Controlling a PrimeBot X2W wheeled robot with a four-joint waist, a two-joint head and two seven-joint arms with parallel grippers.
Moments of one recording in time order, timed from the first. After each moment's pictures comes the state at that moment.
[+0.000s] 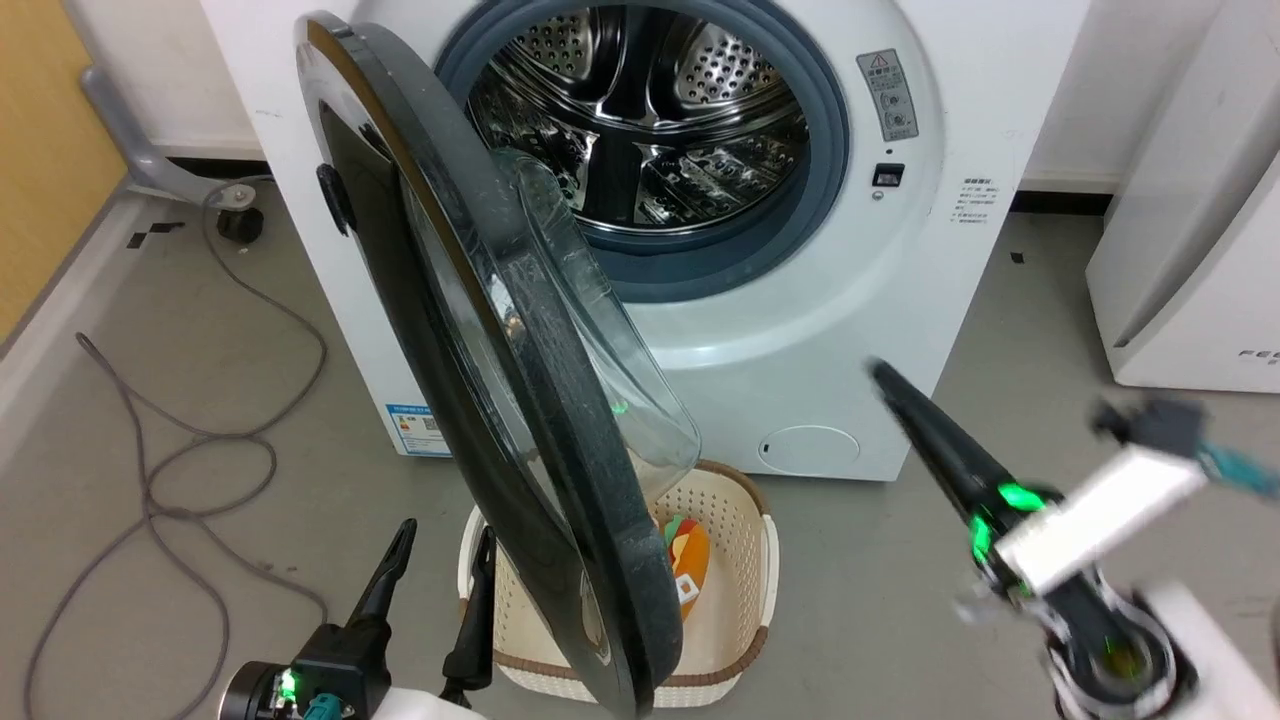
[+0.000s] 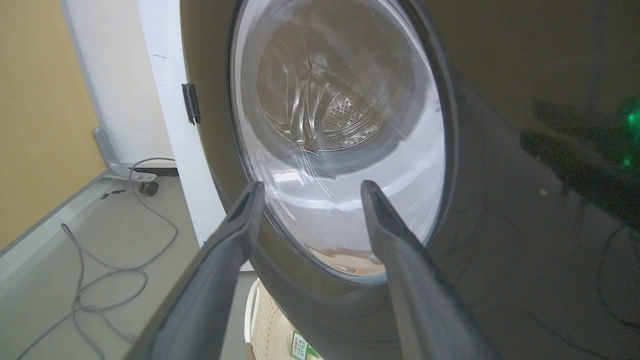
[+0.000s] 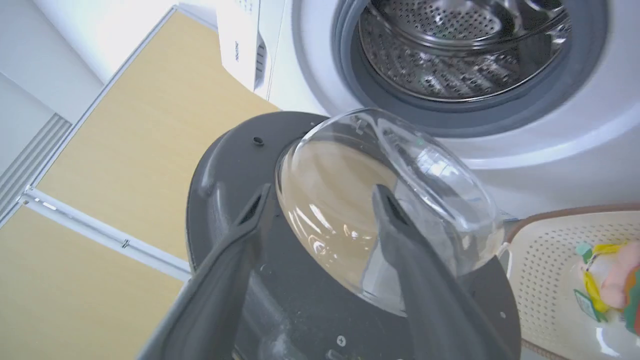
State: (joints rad) left arm 0.04 0.05 -0.09 0.09 -0.09 -0.06 -0.26; right arm -0.34 -0.33 0.42 0.08 1.57 0.13 0.14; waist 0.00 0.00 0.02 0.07
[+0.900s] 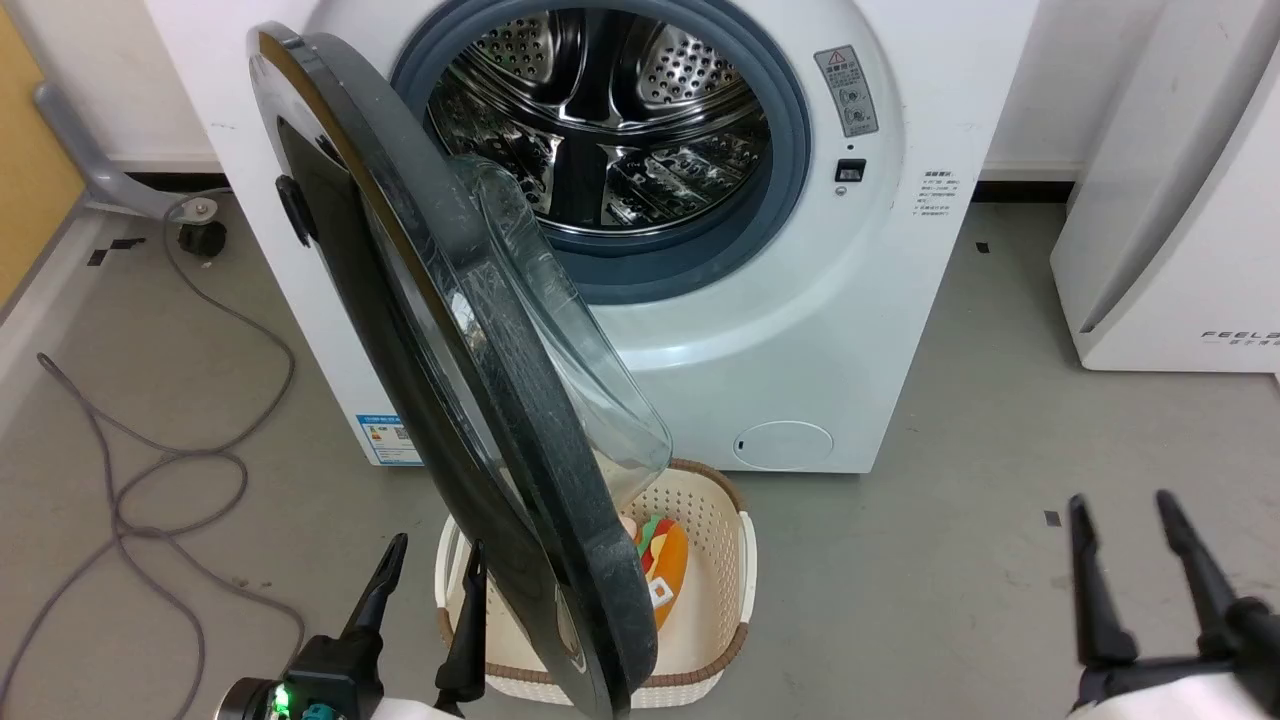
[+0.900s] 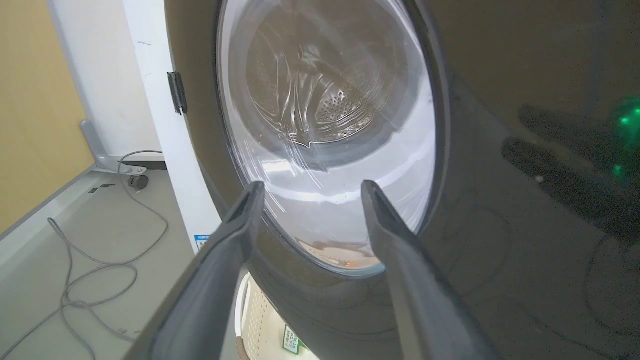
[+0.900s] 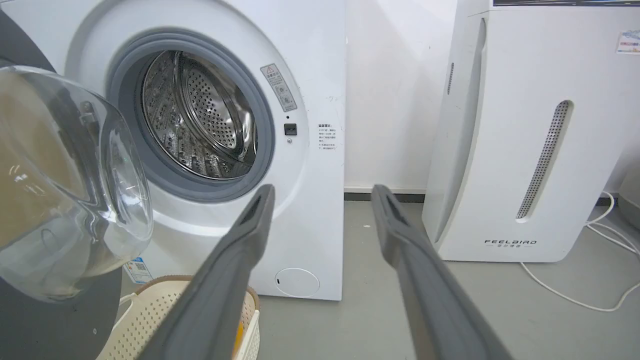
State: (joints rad) left arm 0.06 0.05 -0.08 0.10 -0.10 -0.05 -0.26; right arm 0.10 -0.06 -0.13 -0.10 0.11 0.13 -0.15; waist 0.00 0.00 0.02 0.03
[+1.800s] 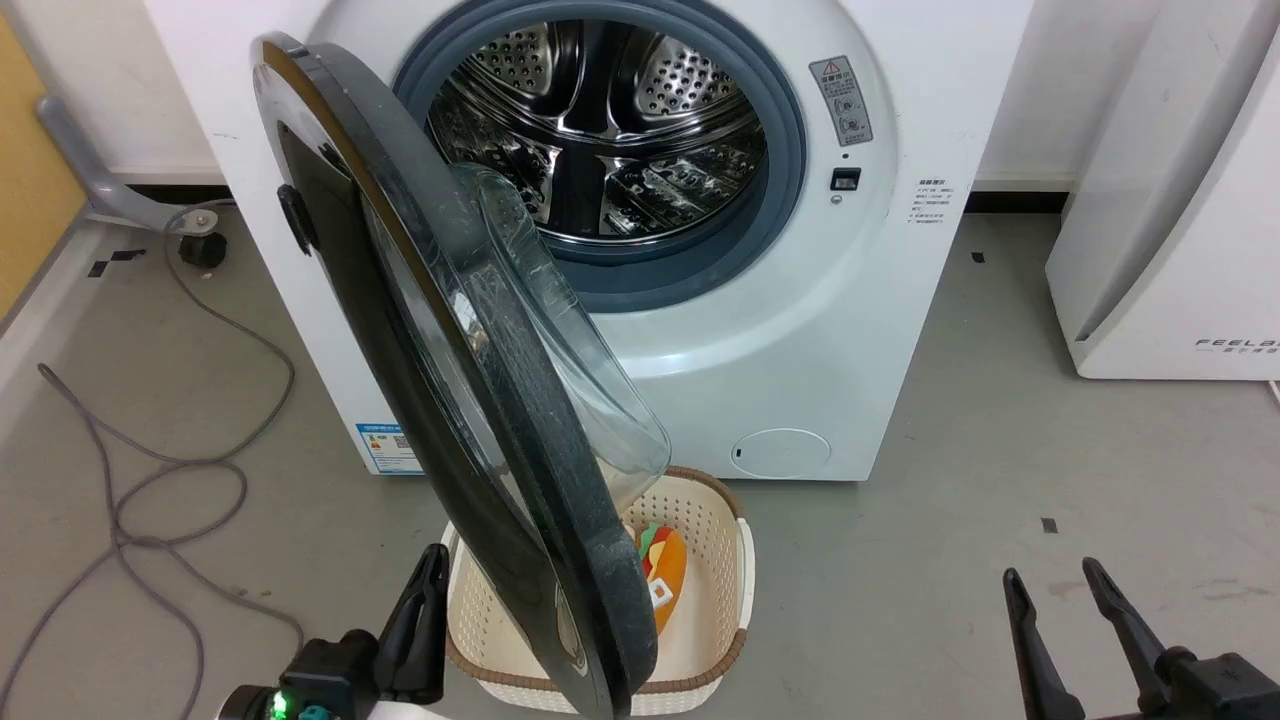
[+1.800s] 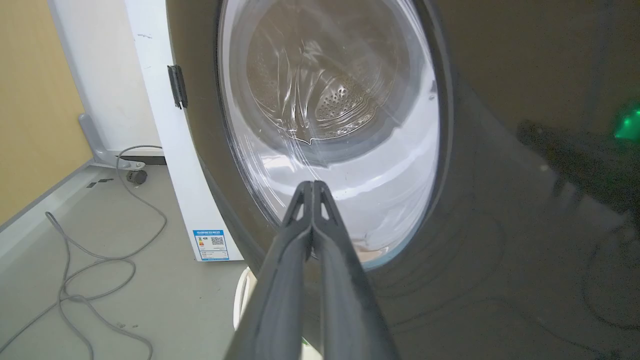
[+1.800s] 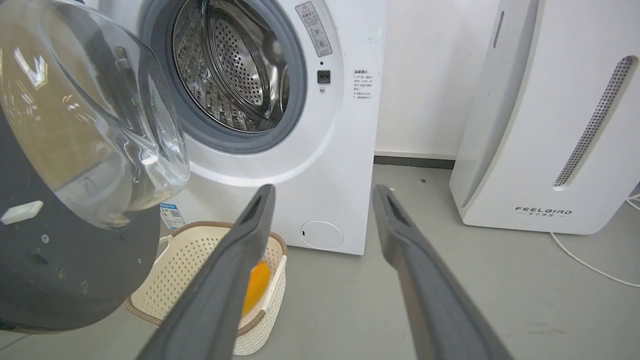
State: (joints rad) left arm 0.06 0.05 -0.07 0.13 -0.11 -0.06 -0.26; right arm 0.18 -0.05 -0.06 -0.07 0.08 0.13 -0.13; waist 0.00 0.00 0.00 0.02
